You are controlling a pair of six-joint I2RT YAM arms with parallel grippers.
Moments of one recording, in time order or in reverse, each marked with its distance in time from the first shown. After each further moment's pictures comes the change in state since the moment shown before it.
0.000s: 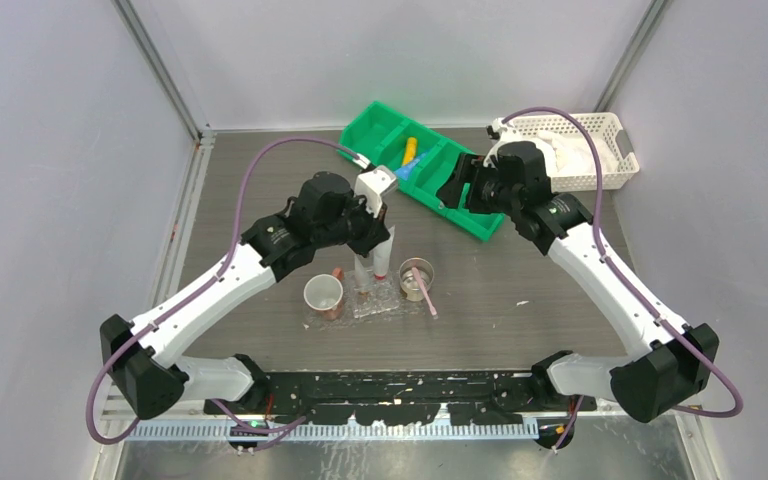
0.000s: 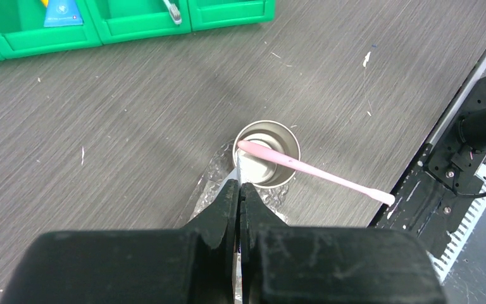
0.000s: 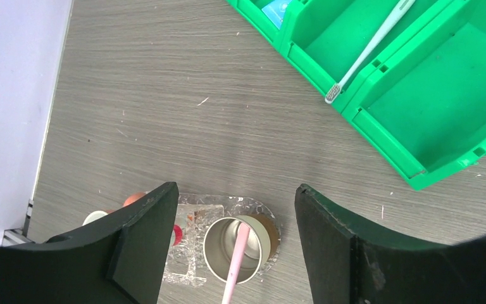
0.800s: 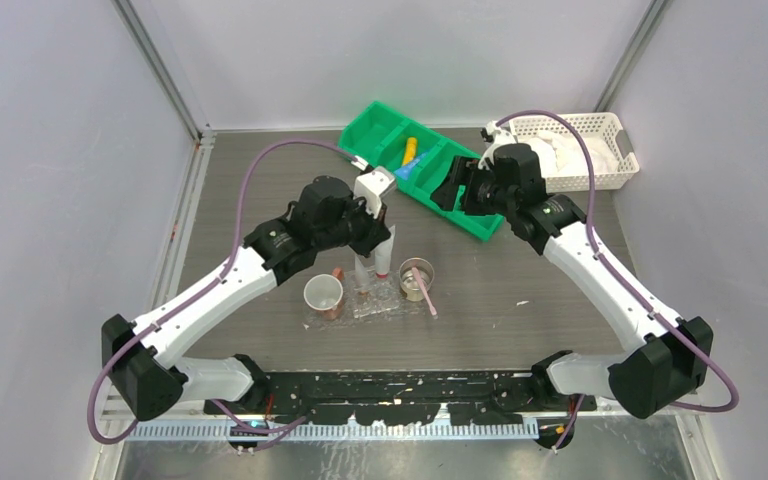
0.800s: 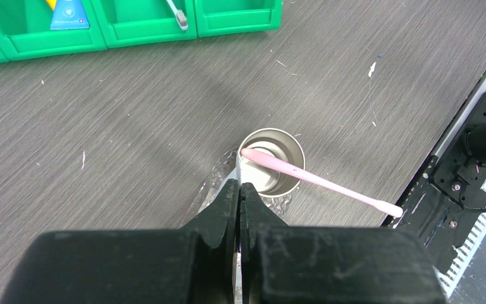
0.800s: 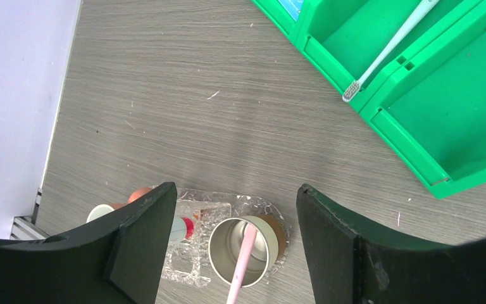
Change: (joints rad) left arm 0.000 -0.008 -0.058 0.086 -0.021 -0.016; right arm 0.000 0.019 -0.034 0.050 -0.058 0.003
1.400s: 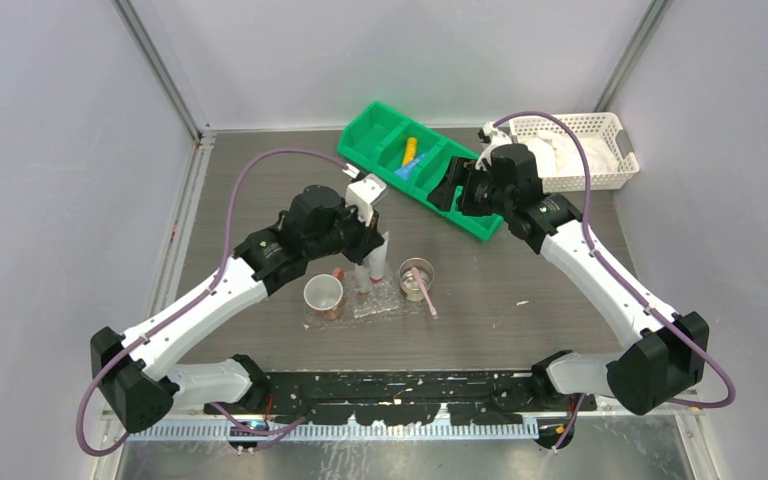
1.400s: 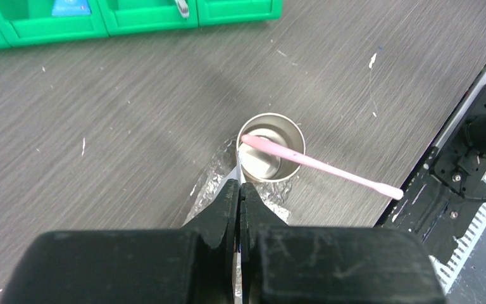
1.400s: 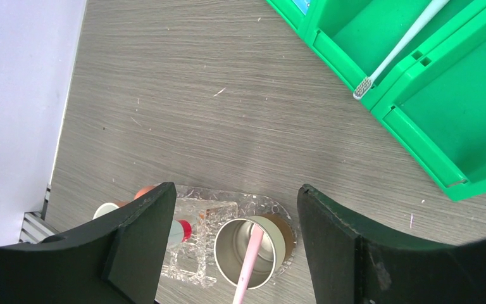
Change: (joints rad) left arm 0.000 -0.080 -0.059 0.002 -0.008 -0.005; right arm 0.000 0.019 -0.008 0.023 -0.026 0.021
